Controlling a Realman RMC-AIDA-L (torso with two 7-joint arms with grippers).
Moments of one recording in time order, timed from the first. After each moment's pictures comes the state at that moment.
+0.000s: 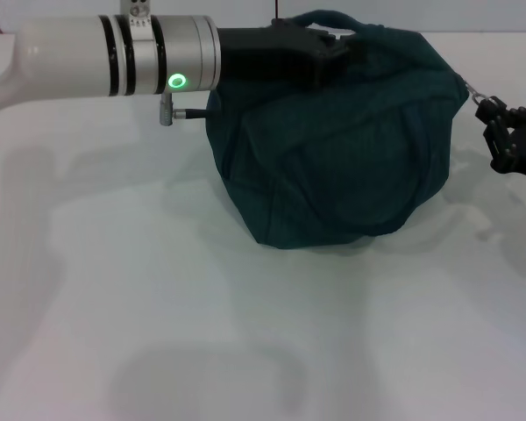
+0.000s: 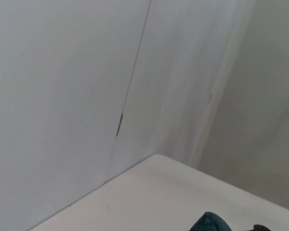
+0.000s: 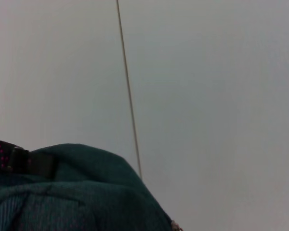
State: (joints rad) left arm -1.12 -2.08 2.84 -0.30 -0.36 1.32 -1.35; right arm 0.43 2.01 -1.72 -0.25 -0.20 -1.13 0.59
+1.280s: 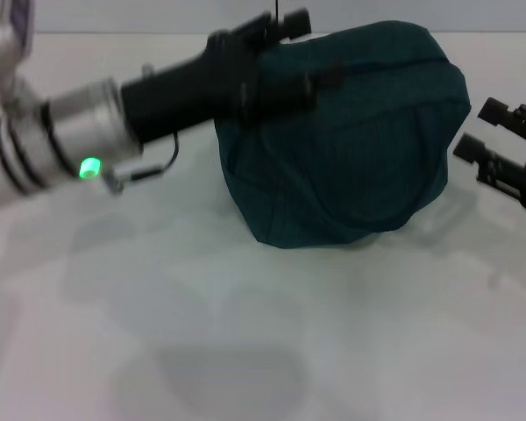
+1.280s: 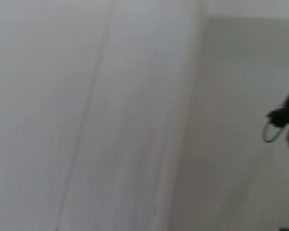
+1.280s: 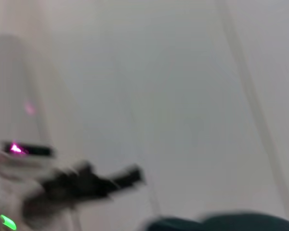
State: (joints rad) left arm -0.83 -2.08 2.84 -0.25 -0.62 1.79 -1.00; right arm 0.40 1.88 -1.68 -0.27 -0.53 -1.58 0.86
